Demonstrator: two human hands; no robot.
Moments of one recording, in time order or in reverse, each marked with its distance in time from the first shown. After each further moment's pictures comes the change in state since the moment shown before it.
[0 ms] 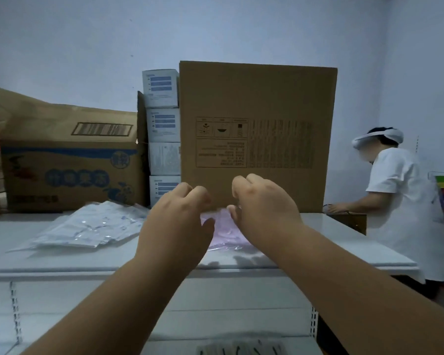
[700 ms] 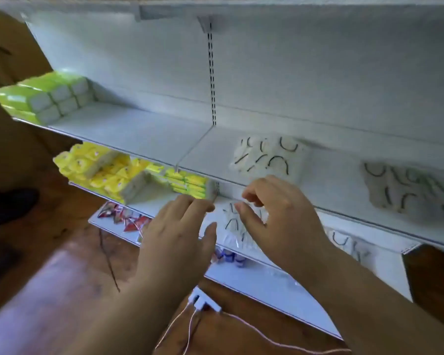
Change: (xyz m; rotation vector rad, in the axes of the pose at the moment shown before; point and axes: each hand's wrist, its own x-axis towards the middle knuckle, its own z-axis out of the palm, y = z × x) left_hand -0.418 -0.192 -0.181 0.195 -0.273 -0.395; right_hand -0.250 -0.360 0.113 0.828 -0.185 -0.214
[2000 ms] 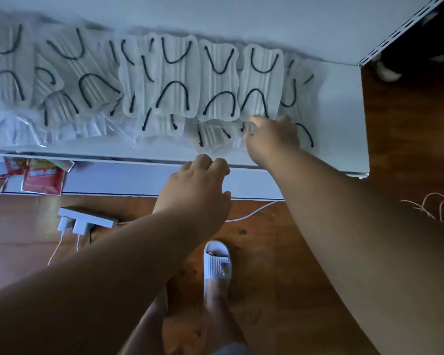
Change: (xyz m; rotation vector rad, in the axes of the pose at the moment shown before) left_hand -0.109 0.118 0.543 -0.141 -1.081 -0.010; right_hand -0.339 0.482 0.179 -0.395 -0.673 1.344
